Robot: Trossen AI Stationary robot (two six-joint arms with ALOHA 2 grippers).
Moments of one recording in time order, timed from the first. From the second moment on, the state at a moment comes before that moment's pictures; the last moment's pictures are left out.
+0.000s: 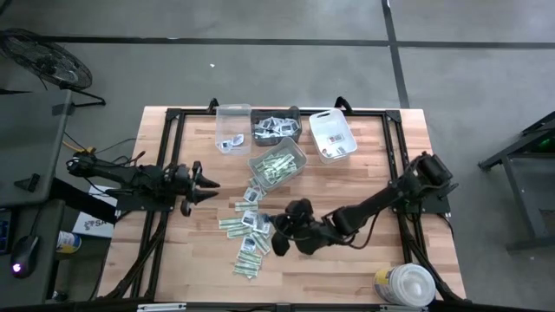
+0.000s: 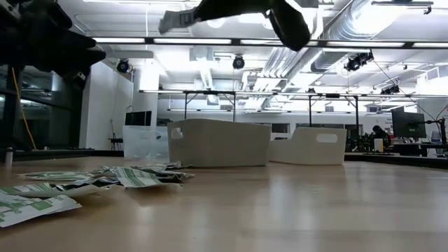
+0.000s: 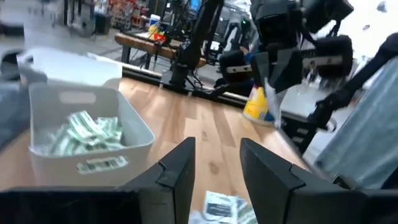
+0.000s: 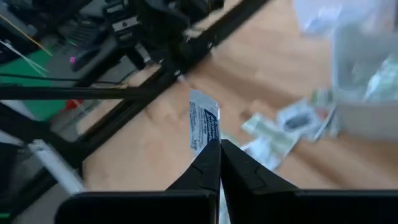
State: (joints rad) left arm -0.28 0.06 0.01 0.06 -0.23 -0.30; right arm 0.46 1.83 1.29 -0.01 0.72 0.96
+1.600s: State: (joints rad) left arm -0.28 0.85 0.40 0.37 -0.48 -0.34; right arm 0.11 1.83 1.29 0.29 0.28 0.38
